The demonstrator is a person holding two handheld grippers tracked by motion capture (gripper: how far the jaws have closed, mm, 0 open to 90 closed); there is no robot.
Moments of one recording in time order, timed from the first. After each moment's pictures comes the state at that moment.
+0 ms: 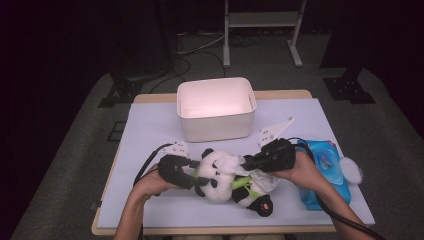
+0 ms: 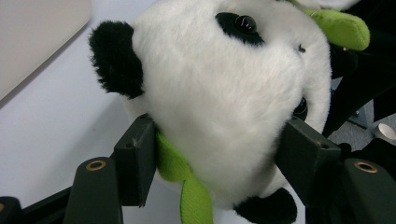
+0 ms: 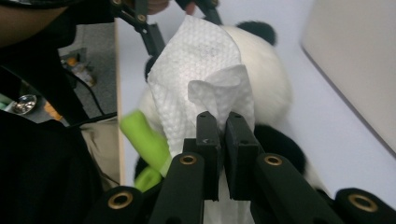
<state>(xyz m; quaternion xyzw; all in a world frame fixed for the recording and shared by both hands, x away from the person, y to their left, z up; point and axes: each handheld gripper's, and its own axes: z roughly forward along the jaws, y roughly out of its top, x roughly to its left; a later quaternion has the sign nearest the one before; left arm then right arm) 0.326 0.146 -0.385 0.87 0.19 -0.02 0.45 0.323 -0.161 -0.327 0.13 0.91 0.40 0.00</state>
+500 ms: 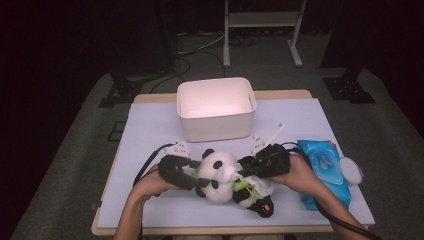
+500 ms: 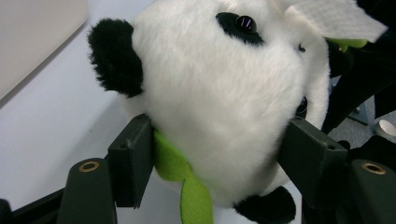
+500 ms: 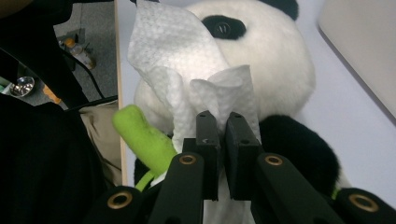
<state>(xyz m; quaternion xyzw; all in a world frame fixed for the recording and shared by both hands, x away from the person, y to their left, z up) 0.323 0.144 -0.381 0.88 0.18 -0.02 0.45 0.318 -0.154 -0.338 0.13 0.92 0.37 0.00</state>
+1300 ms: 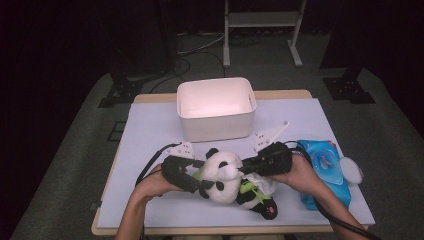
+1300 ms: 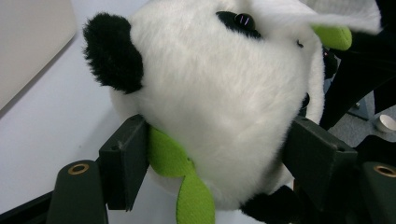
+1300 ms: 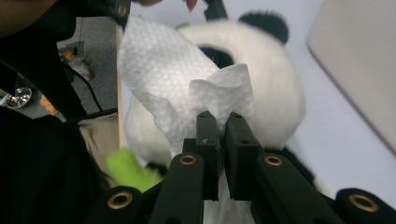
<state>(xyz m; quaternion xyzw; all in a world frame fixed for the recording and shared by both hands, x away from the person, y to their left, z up) 0.315 0.133 -0.371 0.88 0.17 -0.01 0.45 0.317 -0.153 -0.328 0.12 0.91 0.39 0.01</state>
